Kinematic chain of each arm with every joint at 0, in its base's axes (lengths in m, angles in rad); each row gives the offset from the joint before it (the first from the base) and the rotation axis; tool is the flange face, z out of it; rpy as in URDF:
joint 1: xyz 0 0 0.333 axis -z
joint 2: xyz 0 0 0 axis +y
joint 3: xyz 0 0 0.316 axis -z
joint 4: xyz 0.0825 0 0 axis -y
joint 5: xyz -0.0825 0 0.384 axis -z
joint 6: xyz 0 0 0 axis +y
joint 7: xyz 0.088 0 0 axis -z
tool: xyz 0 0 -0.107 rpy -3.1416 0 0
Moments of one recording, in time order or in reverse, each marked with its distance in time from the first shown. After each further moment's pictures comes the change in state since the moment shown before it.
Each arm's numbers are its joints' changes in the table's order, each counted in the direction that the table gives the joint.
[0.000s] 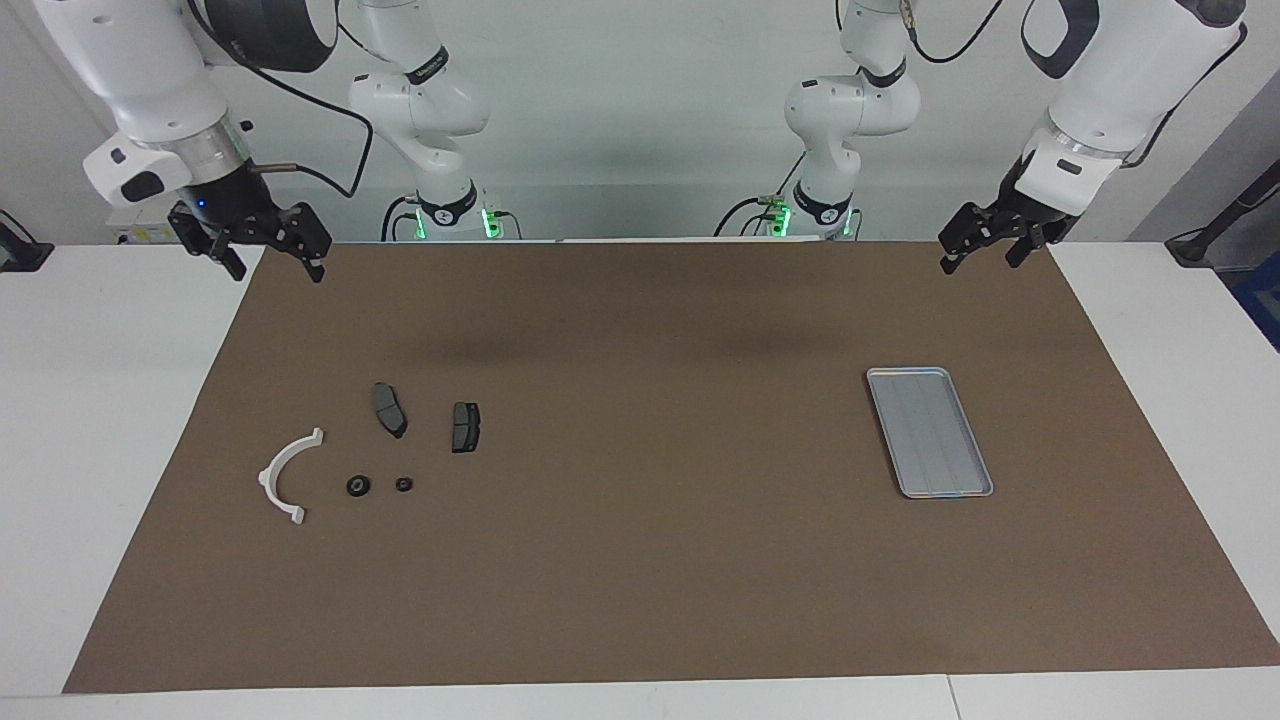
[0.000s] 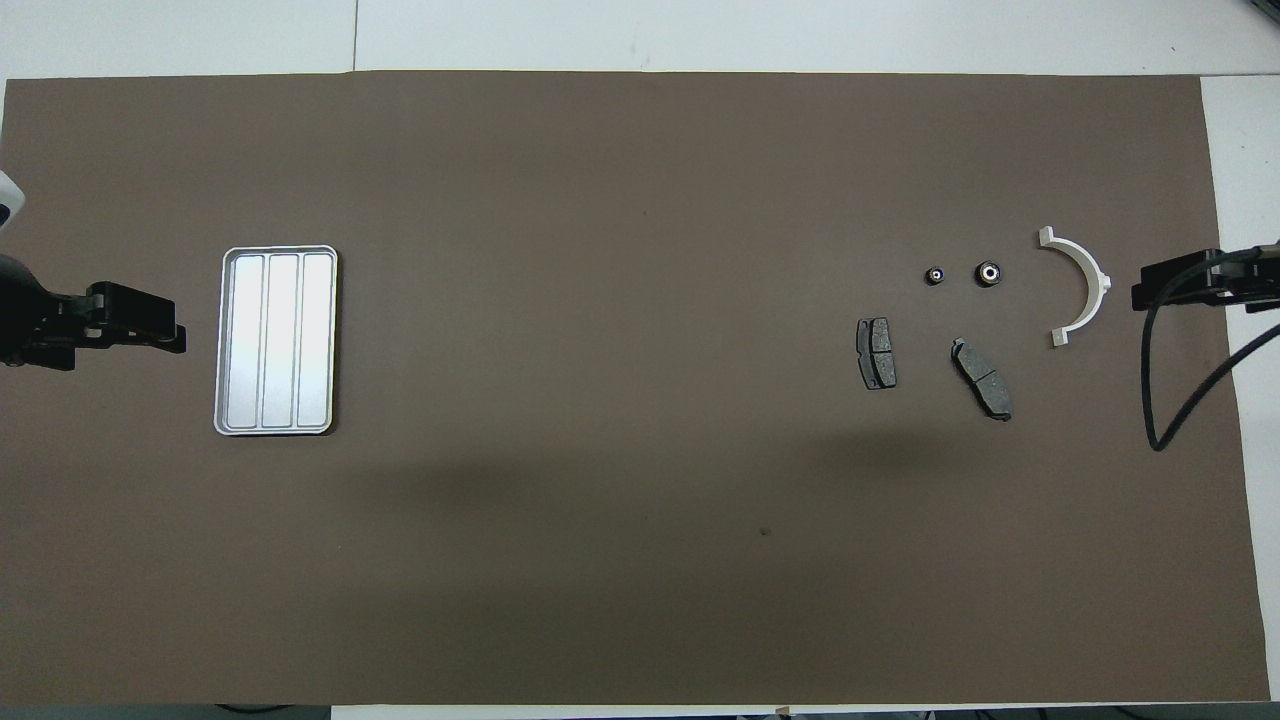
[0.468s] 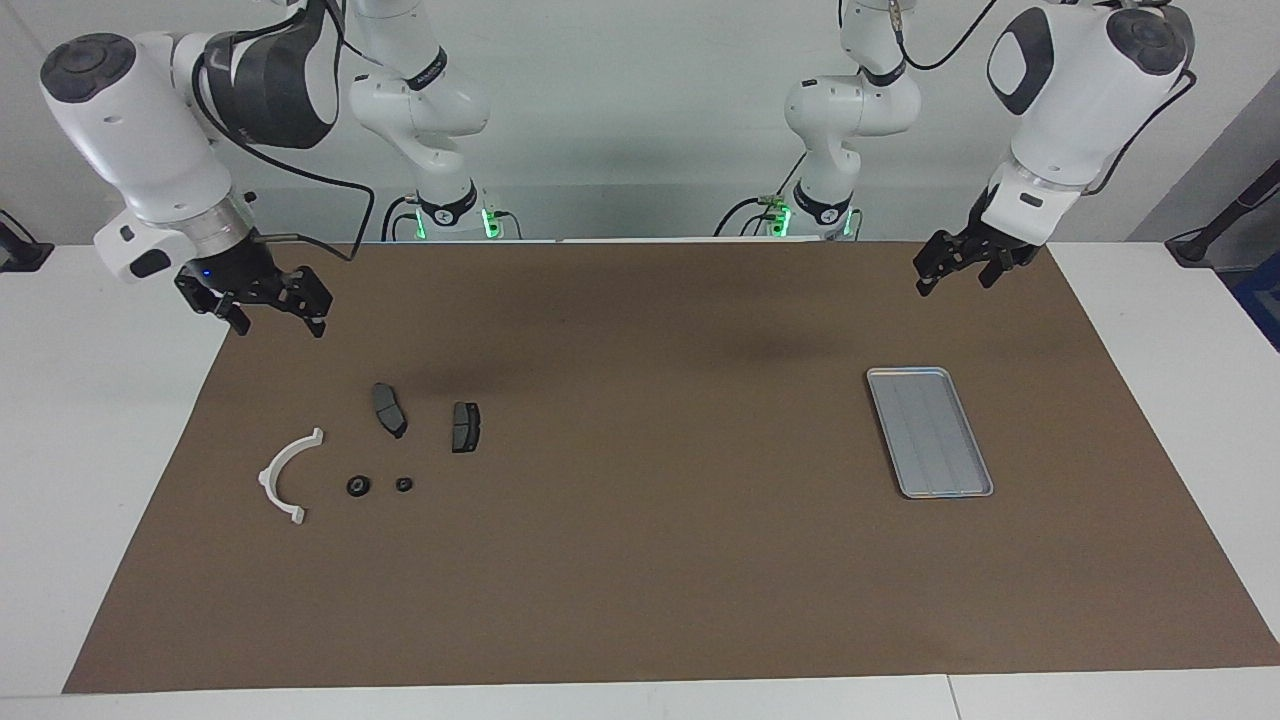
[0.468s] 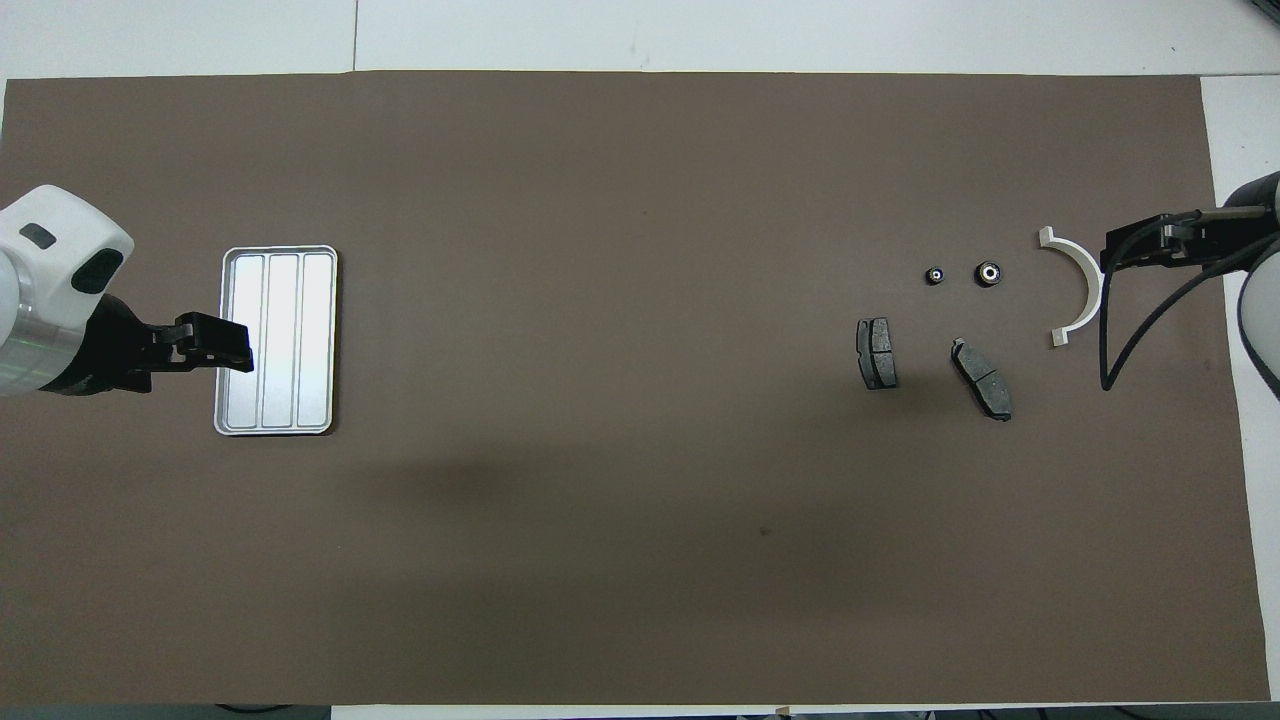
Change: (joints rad) left arm 0.040 -0.060 0.007 -0.199 0.000 -0.163 -0.093; right arm 0.015 0.101 0.005 -0.002 0.001 -0.137 0.000
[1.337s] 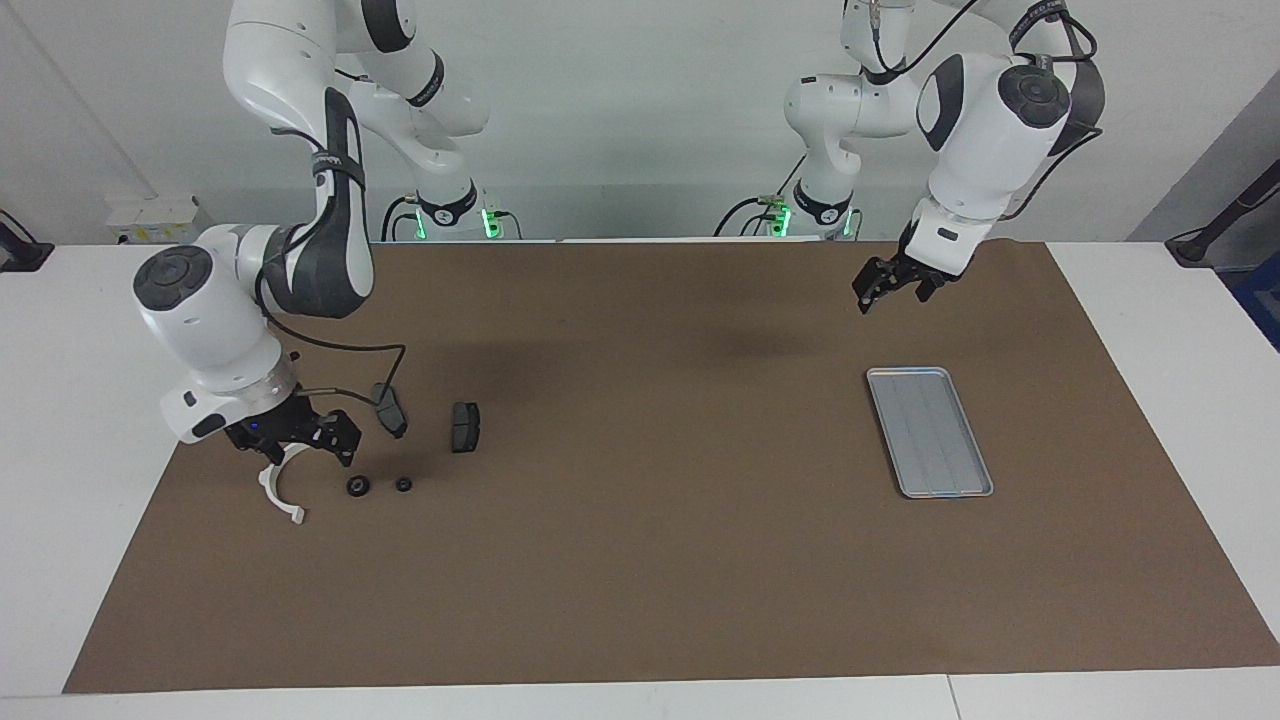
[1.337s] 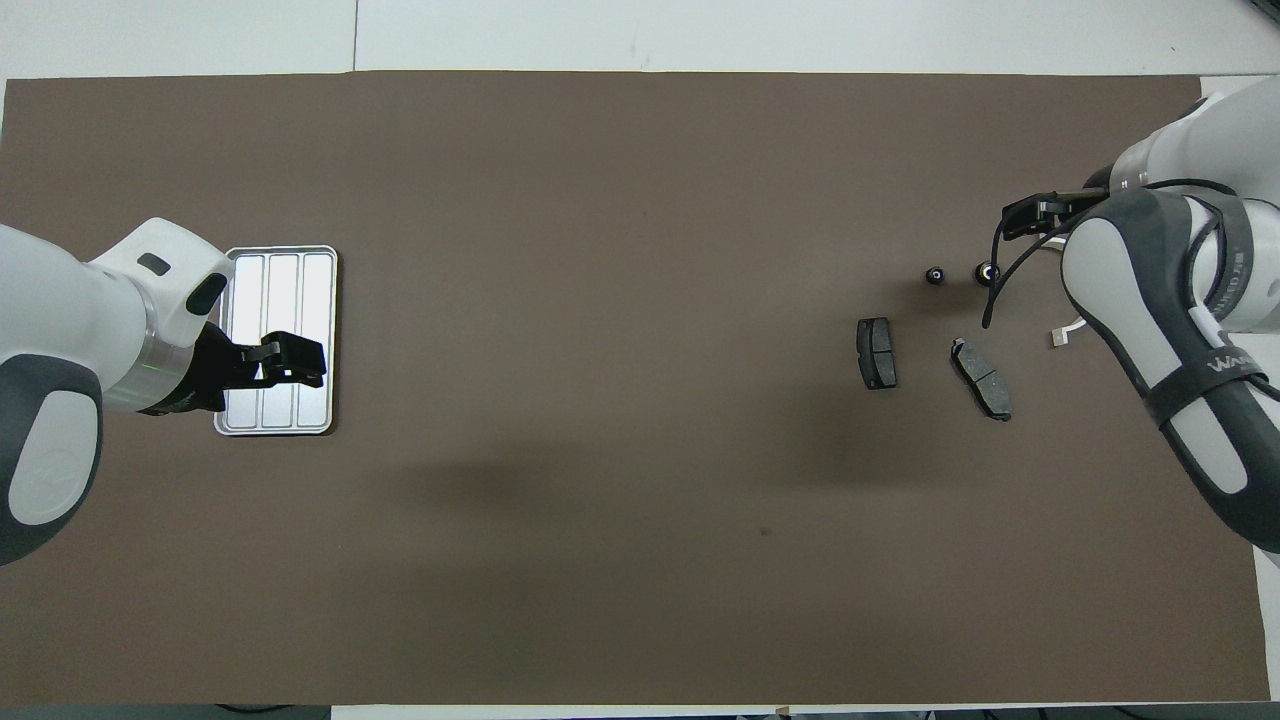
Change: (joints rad) left arm 0.074 -0.005 0.003 -0.096 0.000 -0.066 -0.111; right arm -0.017 0.264 -0.010 0.000 -0.003 -0.301 0.003
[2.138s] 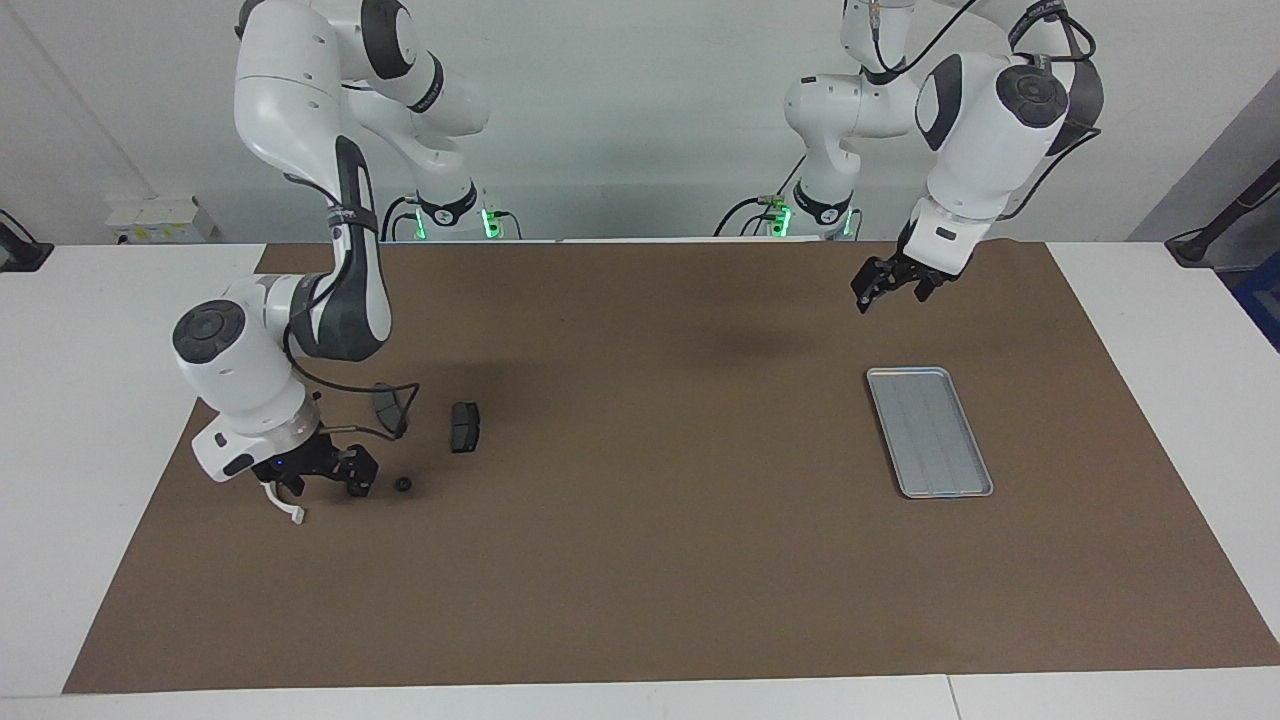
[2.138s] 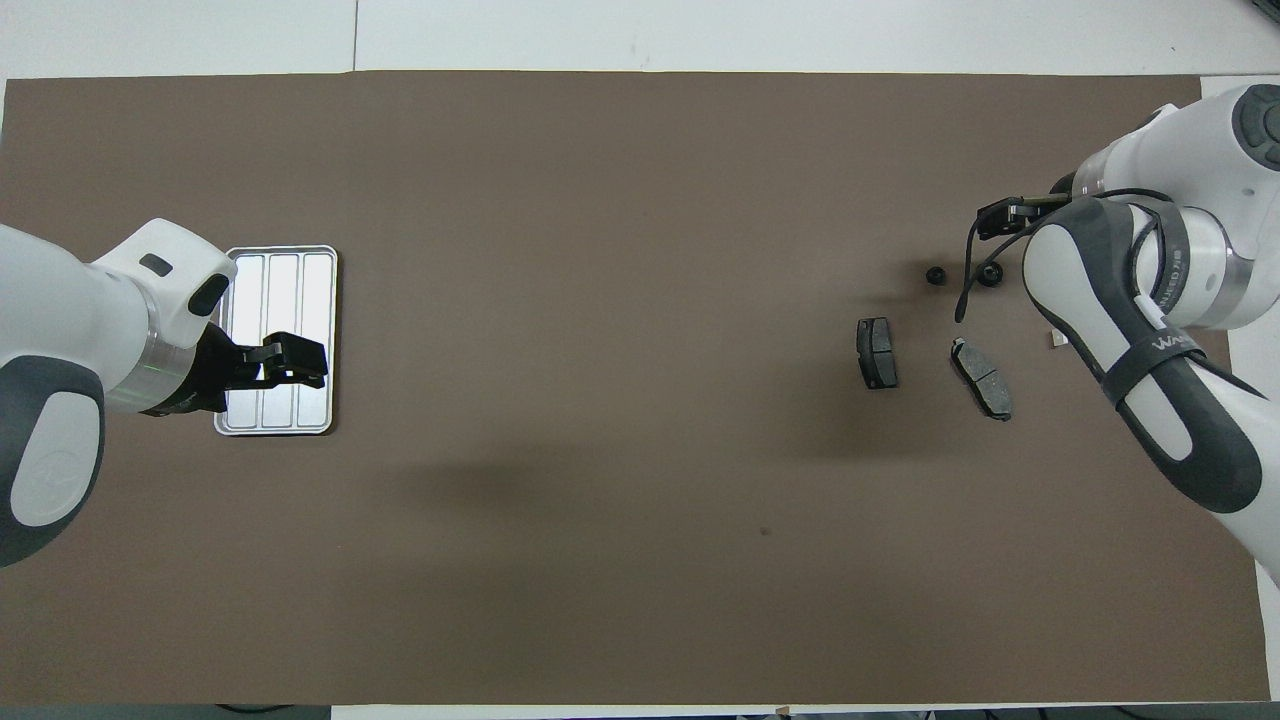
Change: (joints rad) left arm 0.003 -0.003 0.001 -0.001 0.000 0.000 -0.002; right arm -0.031 0.116 -0.001 -0.002 -0.002 -0.101 0.008
